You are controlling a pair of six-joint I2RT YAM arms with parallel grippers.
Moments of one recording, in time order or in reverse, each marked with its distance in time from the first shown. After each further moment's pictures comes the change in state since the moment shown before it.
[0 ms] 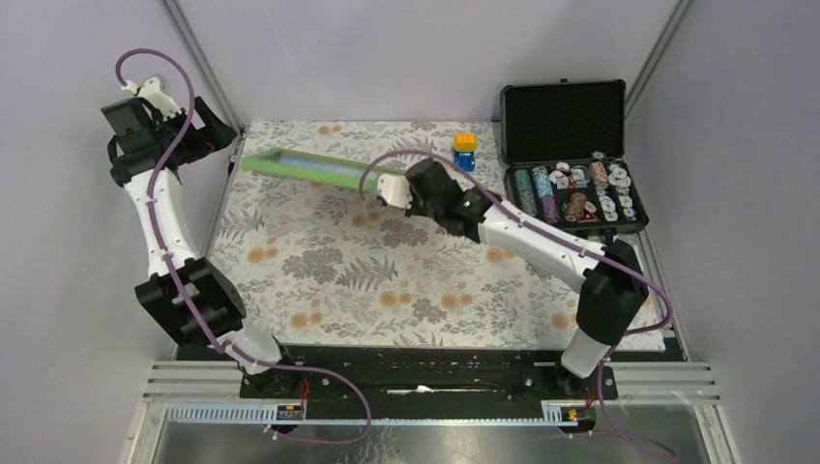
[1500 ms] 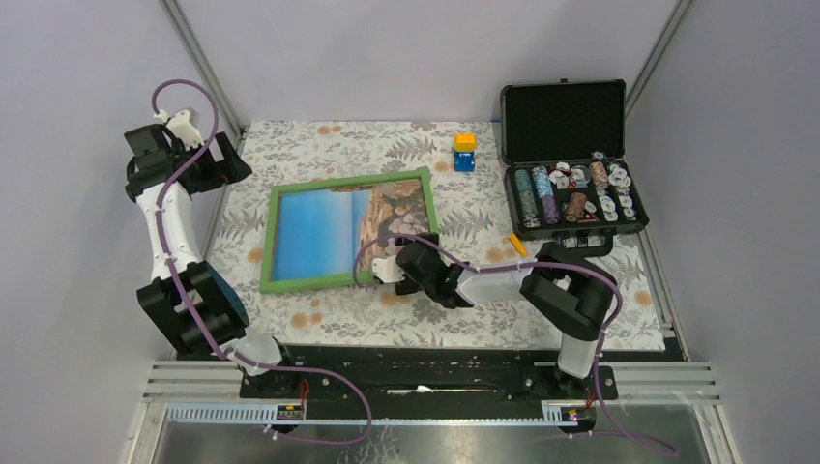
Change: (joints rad) left arm -0.007 -0.066 -0.197 -0.060 -0.011 0.173; right arm 0.207 0.124 -0.666 0.804 0.158 -0.138
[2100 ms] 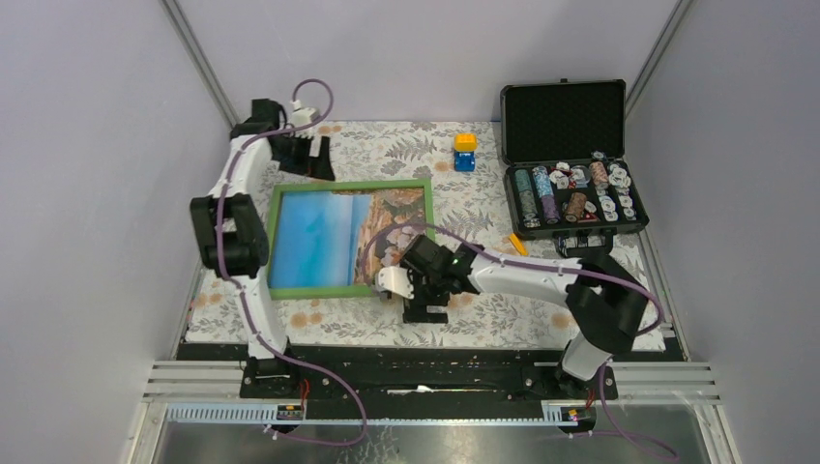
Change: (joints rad) left arm -0.405 0.468 0.289 -0.178 -0.011 0.263; right arm -0.005 -0.162 0.164 -0.746 -0.610 0.275
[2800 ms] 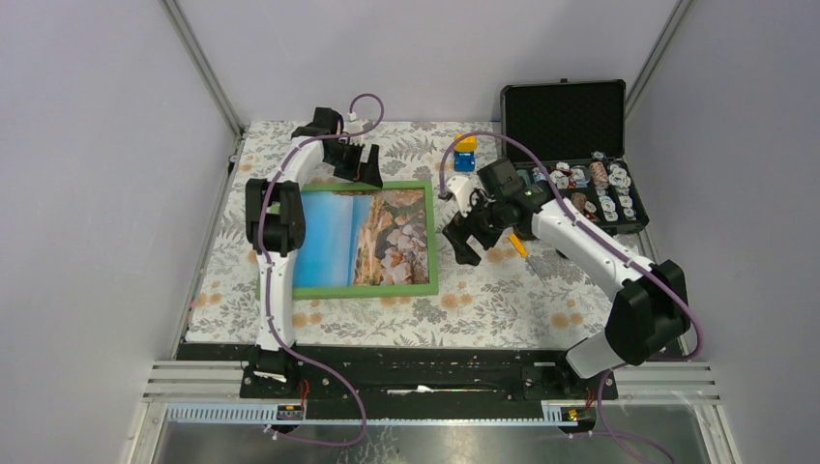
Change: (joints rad) left arm -0.210 0.420 0.332 0.048 0.073 -0.109; right arm -0.481 -0.168 0.200 -0.317 -0.223 0.248
